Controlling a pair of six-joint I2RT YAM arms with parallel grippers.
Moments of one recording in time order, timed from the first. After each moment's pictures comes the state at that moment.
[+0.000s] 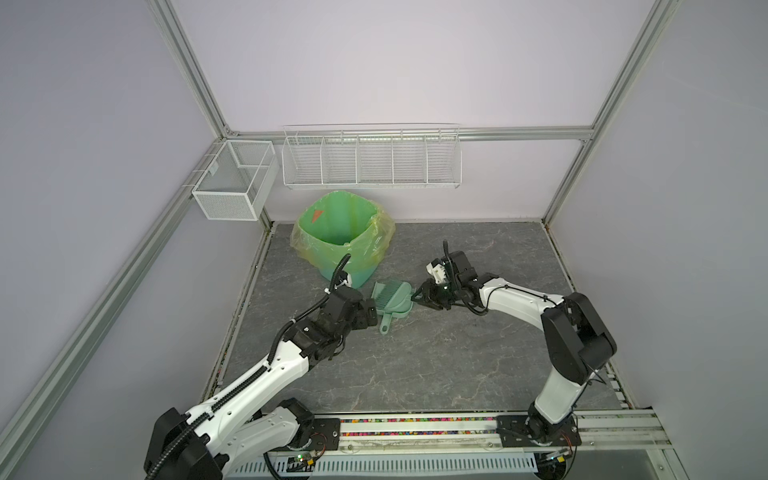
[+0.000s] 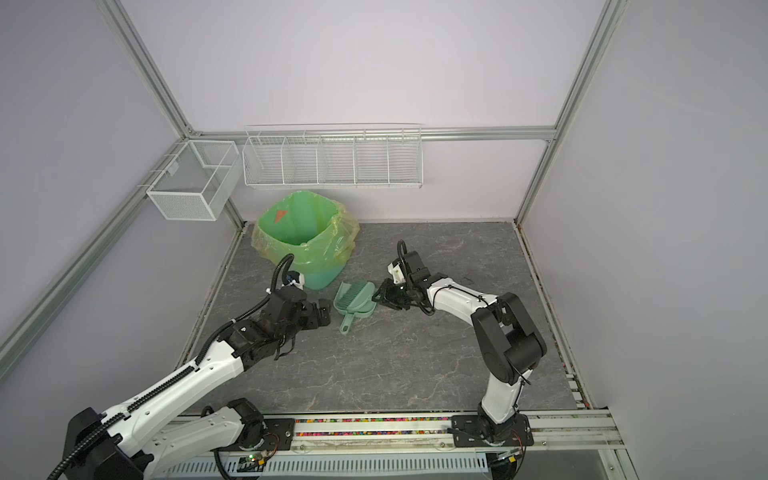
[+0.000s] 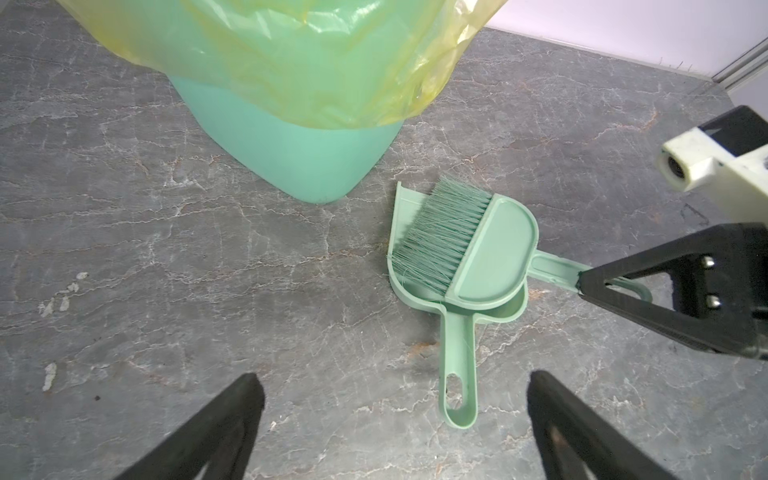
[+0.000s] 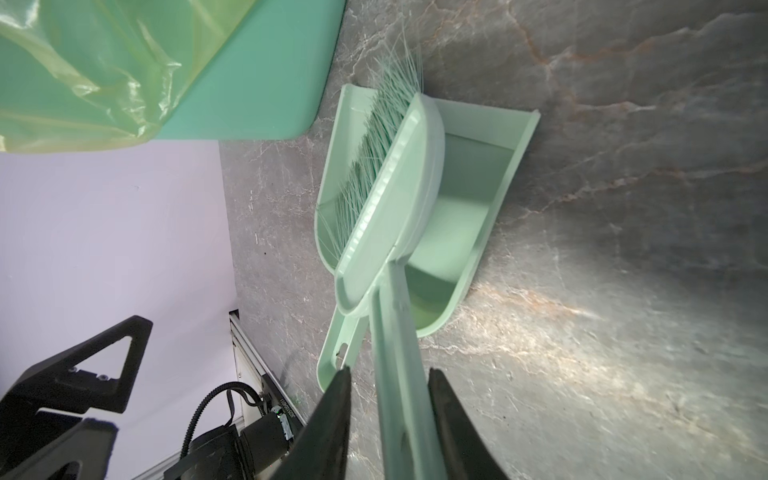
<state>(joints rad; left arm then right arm) -0.70 1.02 0.75 -0.46 -0.32 -0.57 0.56 1.77 1.13 -0.27 -0.54 0.77</state>
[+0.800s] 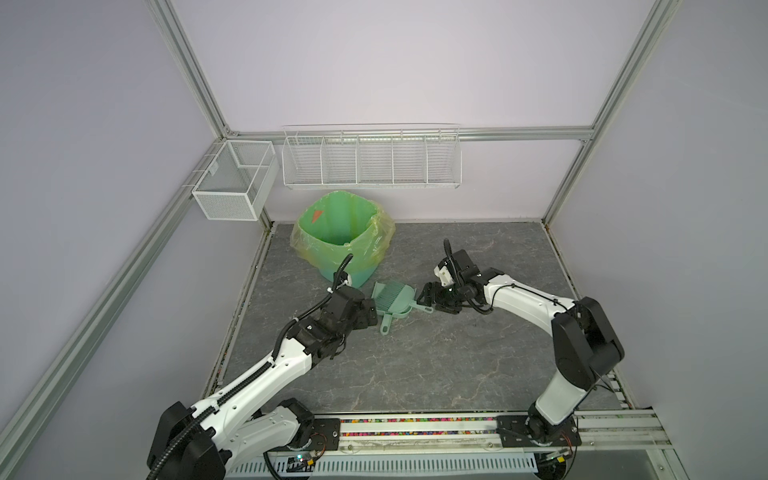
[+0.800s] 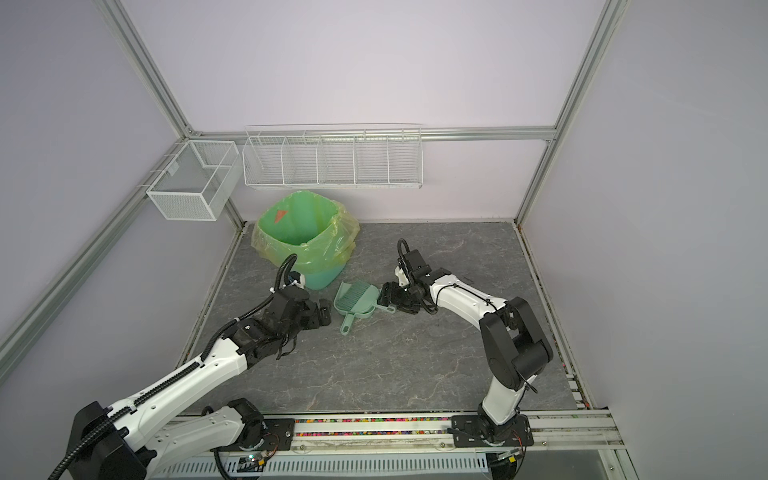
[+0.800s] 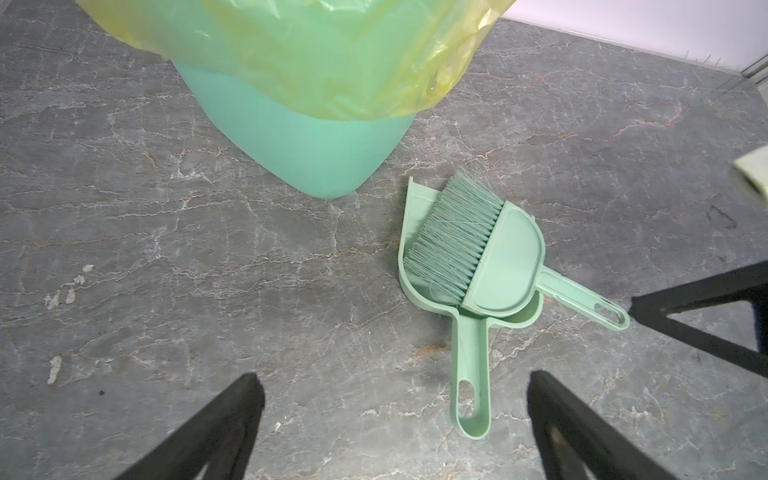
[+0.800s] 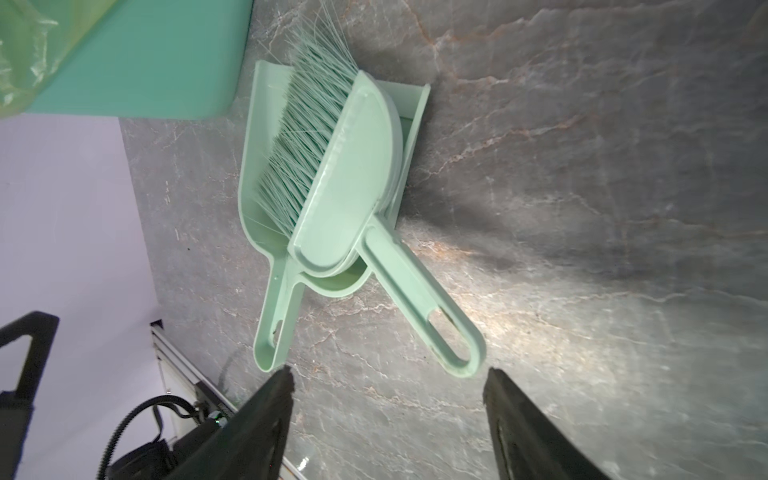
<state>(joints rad) -0.69 1.06 0.74 -0.44 -0.33 -0.59 0.56 1.71 1.17 -0.53 -0.37 0.66</state>
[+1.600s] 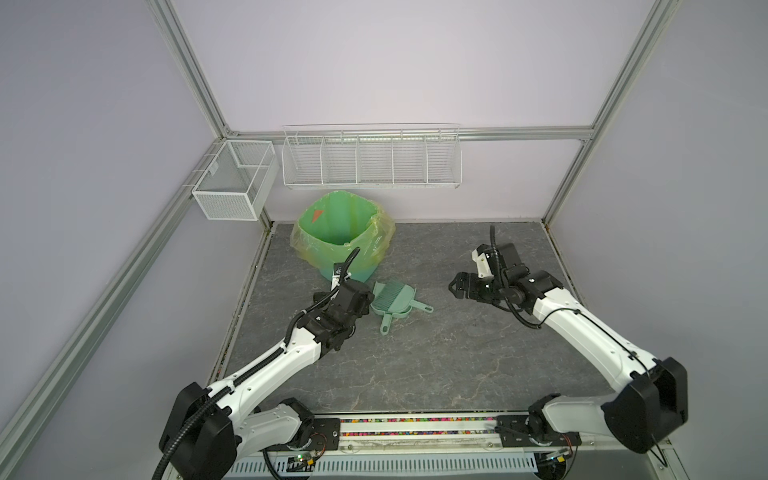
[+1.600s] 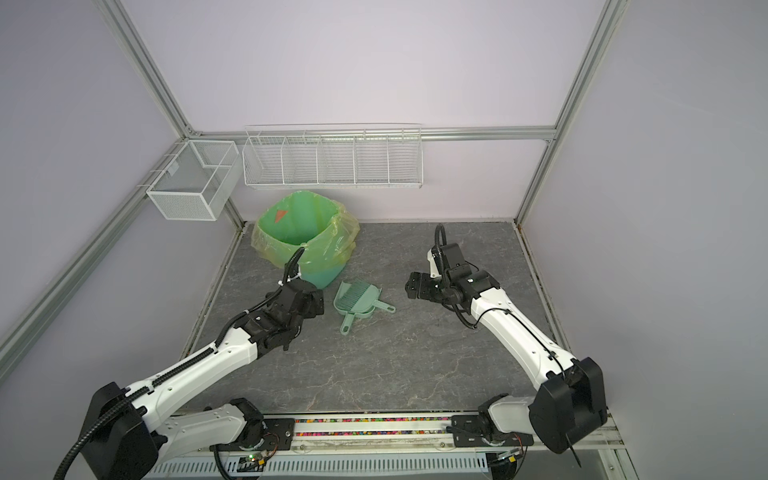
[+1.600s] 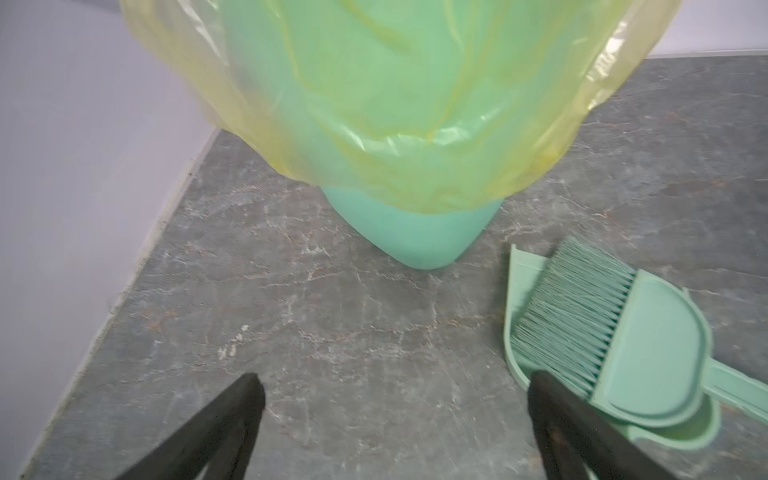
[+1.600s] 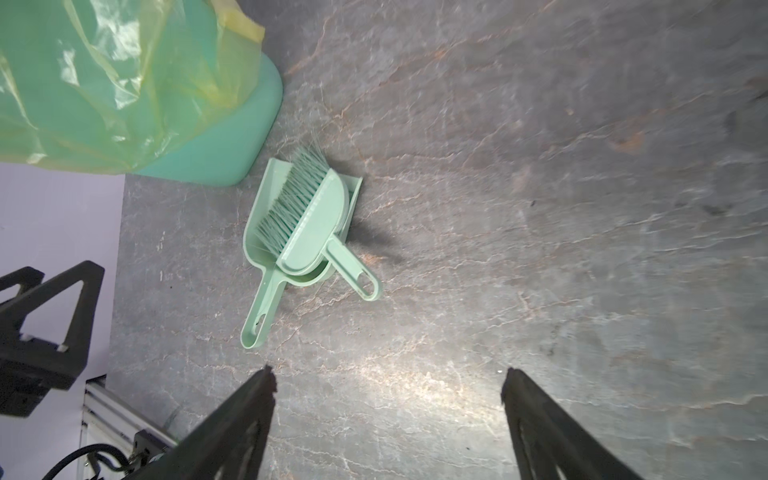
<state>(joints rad) -0.68 1.18 0.79 -0.36 -0.69 -0.38 0.43 1.30 1.11 -0.70 -0.15 0.51</state>
